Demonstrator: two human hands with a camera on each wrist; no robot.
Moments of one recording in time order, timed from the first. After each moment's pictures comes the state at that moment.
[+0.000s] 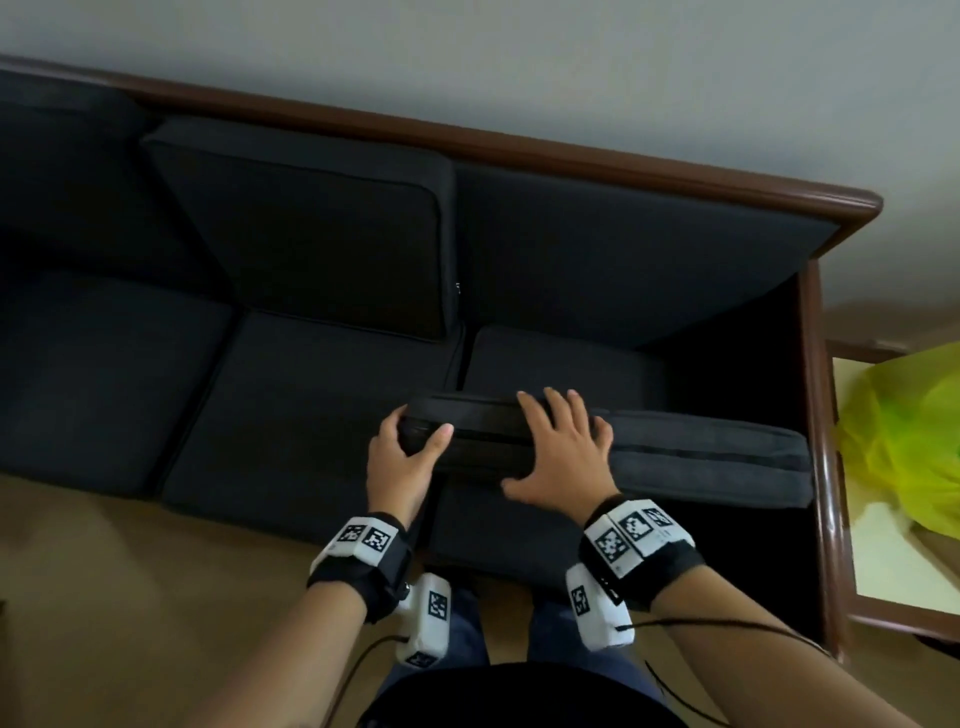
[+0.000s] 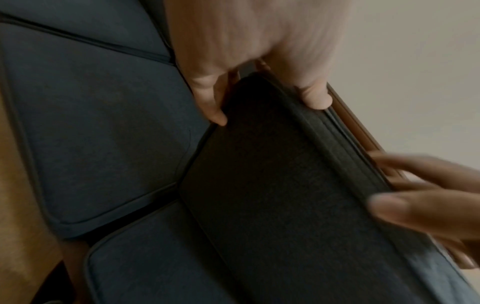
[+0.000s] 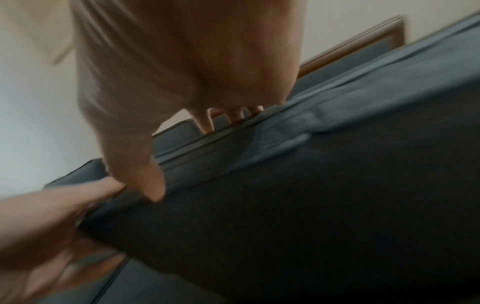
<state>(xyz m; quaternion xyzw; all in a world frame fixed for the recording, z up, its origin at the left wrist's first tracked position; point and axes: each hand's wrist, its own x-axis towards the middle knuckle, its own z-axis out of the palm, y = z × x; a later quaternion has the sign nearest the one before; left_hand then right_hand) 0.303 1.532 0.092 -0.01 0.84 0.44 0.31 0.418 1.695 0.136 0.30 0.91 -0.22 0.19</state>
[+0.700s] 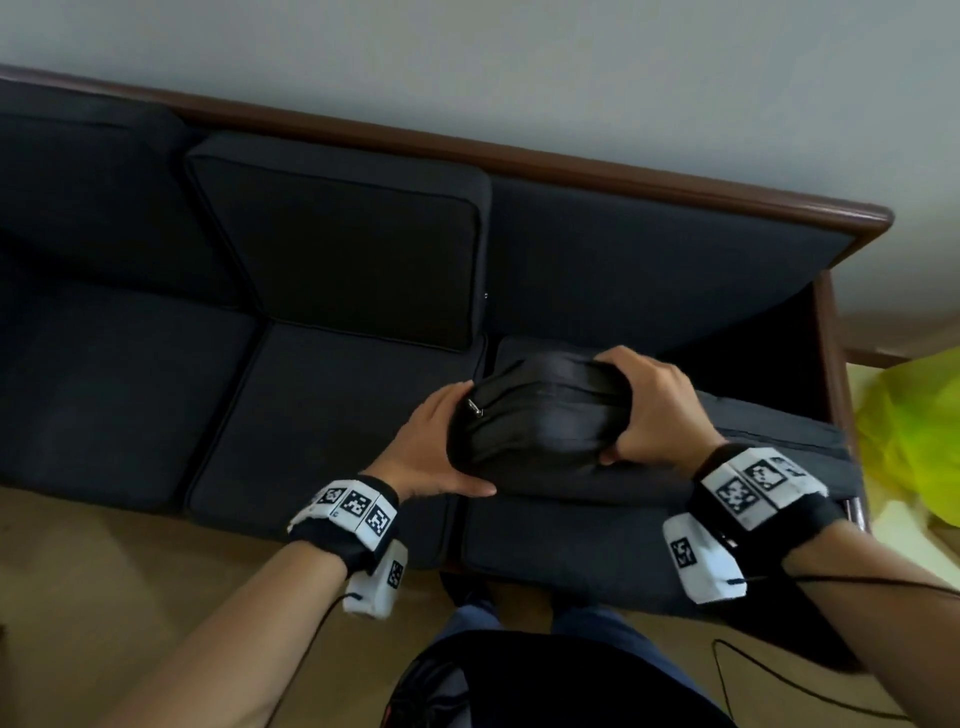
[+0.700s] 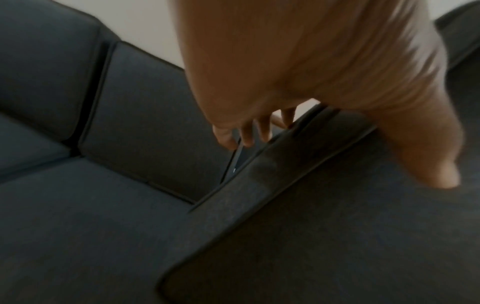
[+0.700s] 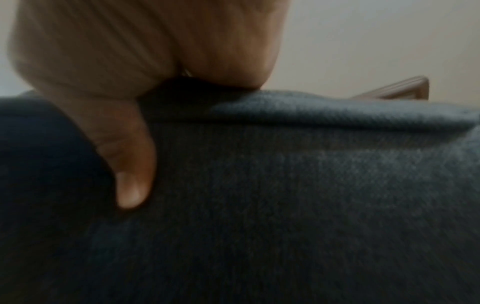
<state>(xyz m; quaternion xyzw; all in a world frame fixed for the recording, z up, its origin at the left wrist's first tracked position) 0.231 1.497 0.128 0.35 0.79 0.28 0.42 0.399 1.721 0.209 0.24 0.93 -0.27 0.03</state>
